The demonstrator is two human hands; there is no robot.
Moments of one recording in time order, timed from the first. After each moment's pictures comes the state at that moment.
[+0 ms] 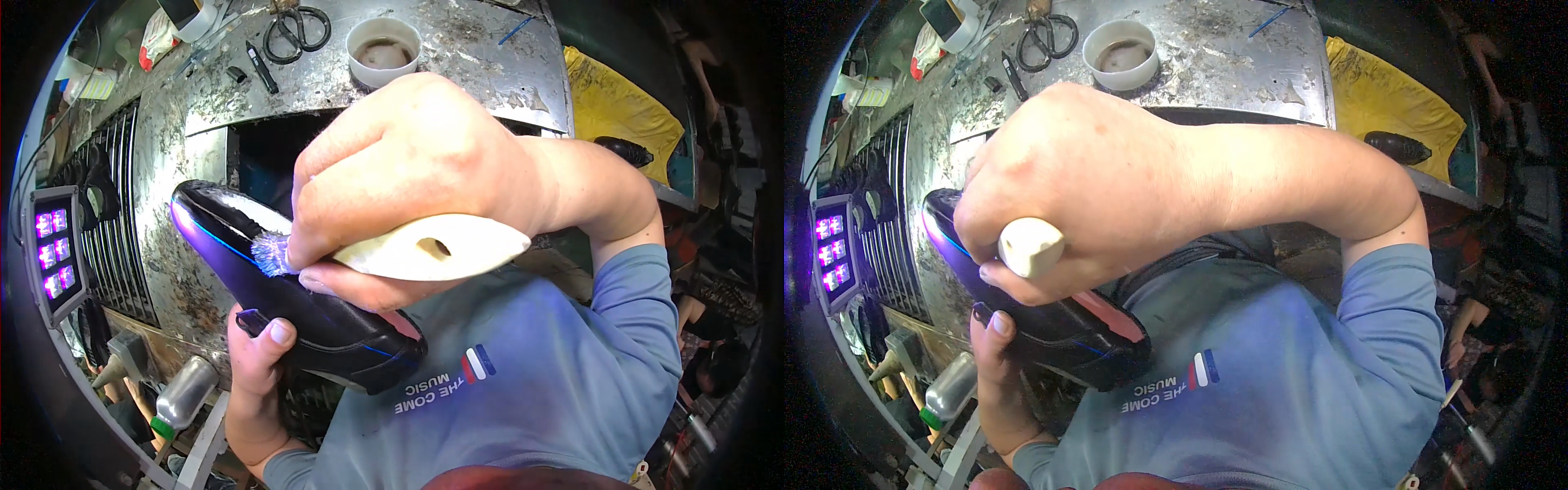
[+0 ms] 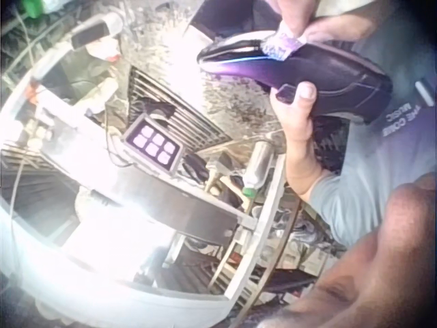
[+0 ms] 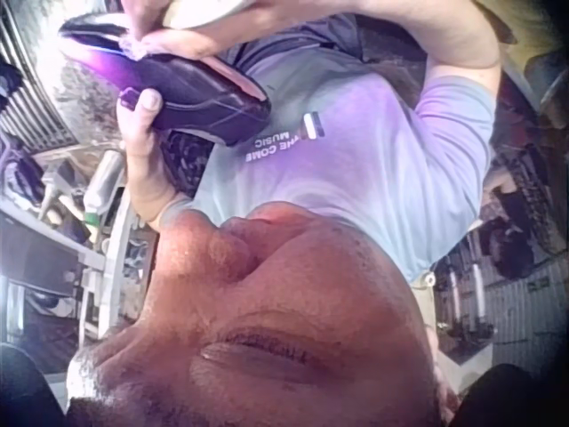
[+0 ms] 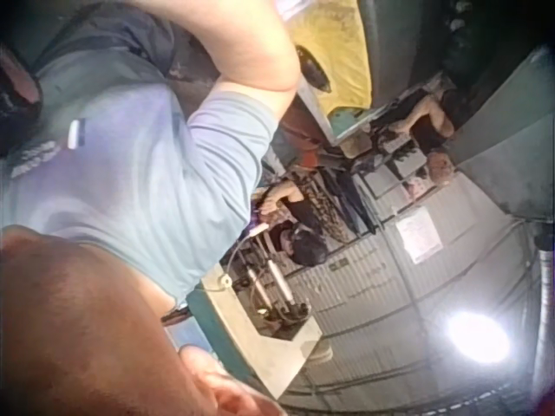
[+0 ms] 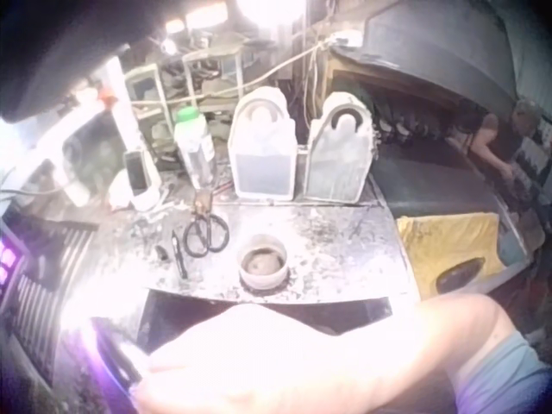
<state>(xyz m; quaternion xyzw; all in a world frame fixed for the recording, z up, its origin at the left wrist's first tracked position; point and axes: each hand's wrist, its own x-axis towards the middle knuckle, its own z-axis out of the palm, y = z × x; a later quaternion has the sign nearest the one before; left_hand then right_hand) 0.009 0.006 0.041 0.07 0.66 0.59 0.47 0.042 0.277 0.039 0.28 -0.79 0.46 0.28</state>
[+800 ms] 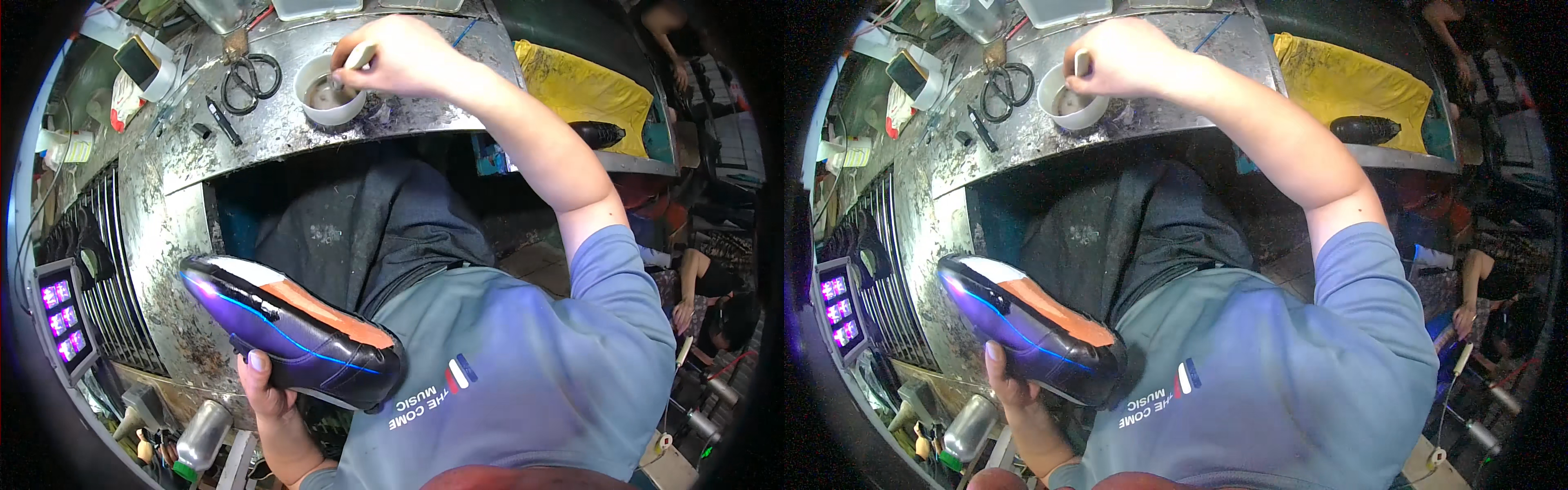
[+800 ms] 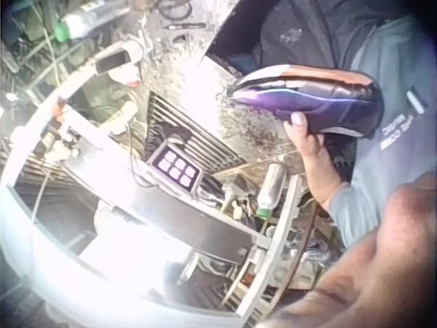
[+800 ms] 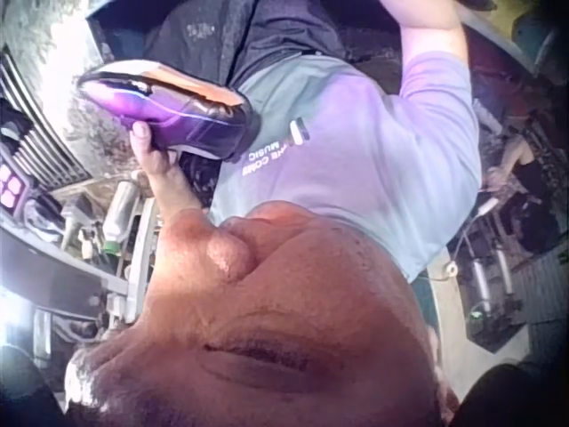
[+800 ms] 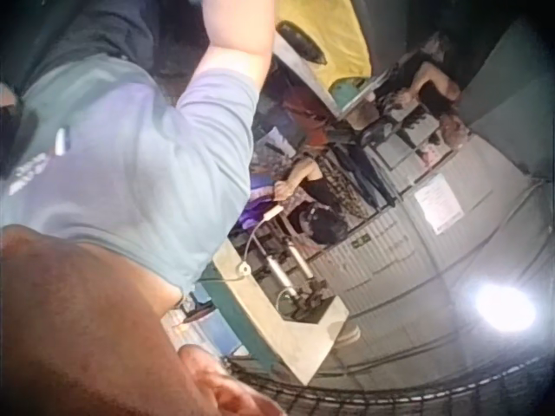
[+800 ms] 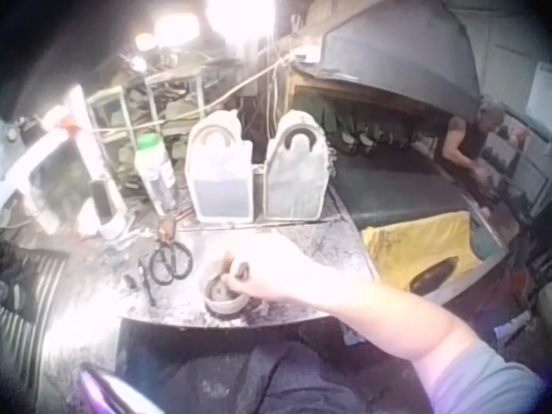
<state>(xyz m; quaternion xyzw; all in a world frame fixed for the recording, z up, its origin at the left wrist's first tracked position) 0.020 -0.037 -0.033 0.03 0.53 0.75 0.39 0.013 0.405 -0.022 -0.07 -0.97 0.17 0.14</state>
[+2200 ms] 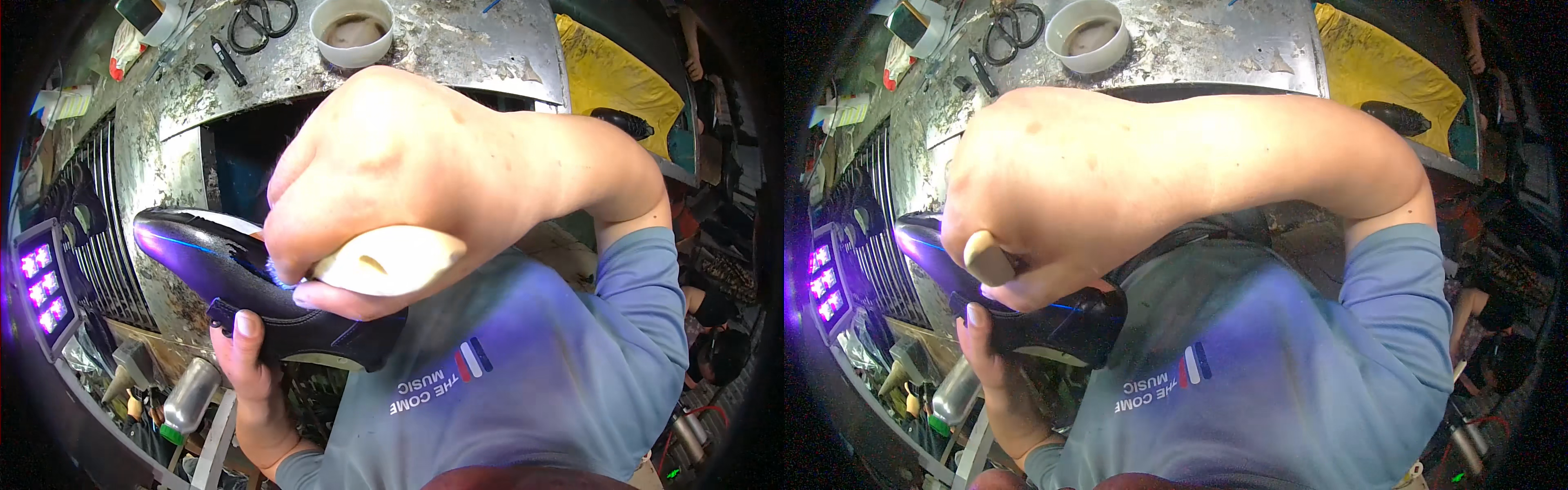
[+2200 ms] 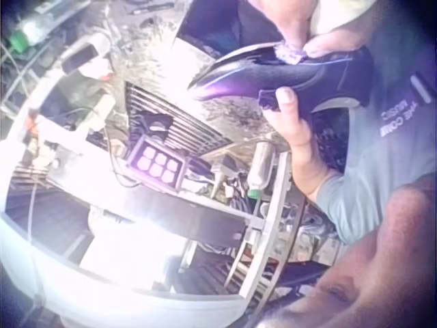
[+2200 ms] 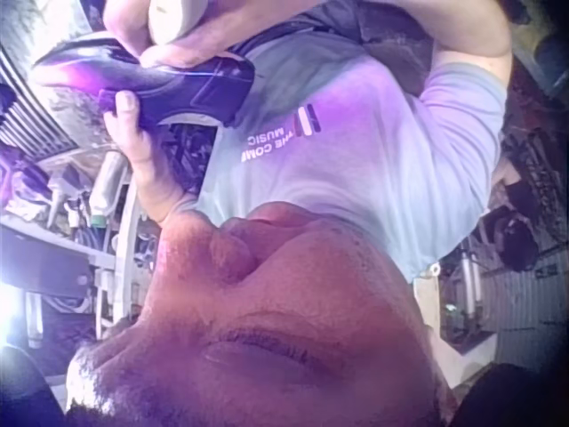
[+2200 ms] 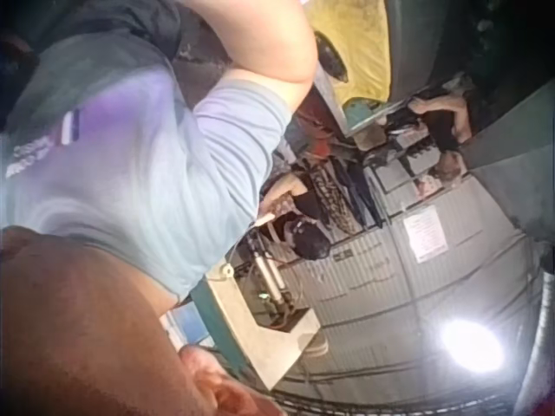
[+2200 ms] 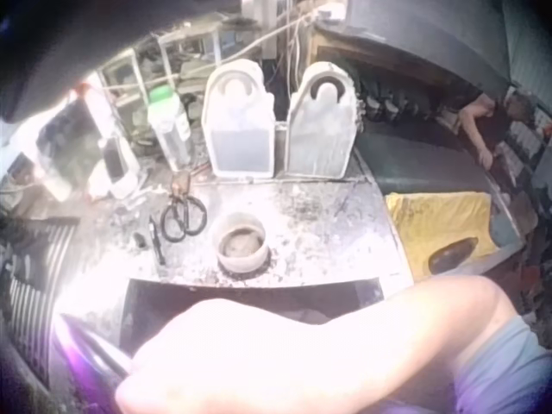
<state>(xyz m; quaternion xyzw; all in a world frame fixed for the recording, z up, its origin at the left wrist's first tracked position) 0.023 0.000 0.016 0.06 0.72 0.62 0.30 0.052 0.290 0.031 0.29 -0.79 0.50 0.18</state>
